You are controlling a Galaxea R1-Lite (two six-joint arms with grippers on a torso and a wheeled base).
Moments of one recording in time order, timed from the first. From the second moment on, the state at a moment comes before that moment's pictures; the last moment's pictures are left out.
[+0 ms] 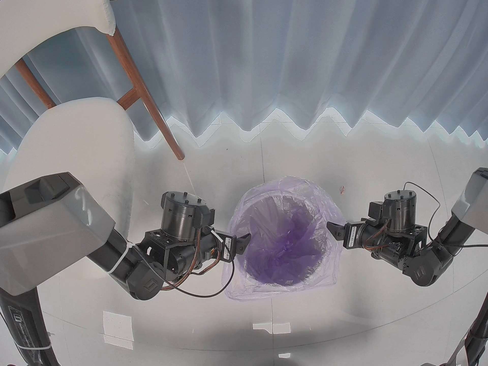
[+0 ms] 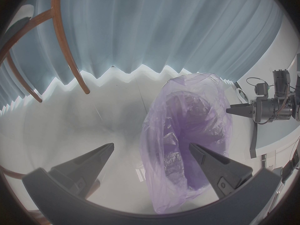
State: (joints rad) left arm -0.58 2.13 -0.87 -0.79 0.11 -0.14; right arm 0.22 2.02 -0.62 -0.94 -0.13 0.21
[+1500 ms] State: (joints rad) left arm -0.50 2.18 -0.94 -0.79 0.15 -0.17; right arm 0.18 2.09 -0.66 -1.07 -0.14 0.21
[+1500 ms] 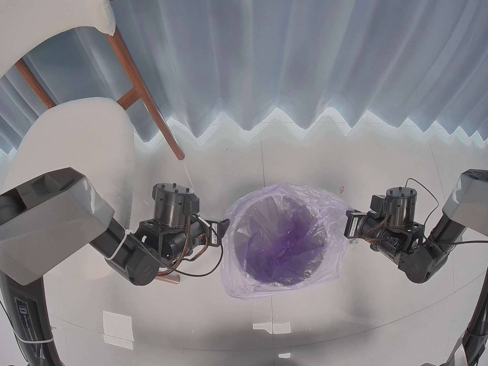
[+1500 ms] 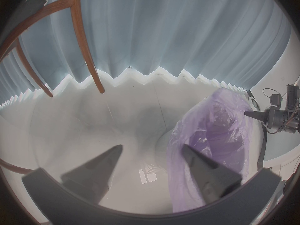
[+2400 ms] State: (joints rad) left arm -0.46 2.27 -1.12 -0.76 0.13 -0.21; right arm 0.10 2.21 -0.94 -1.00 -0.03 0.25
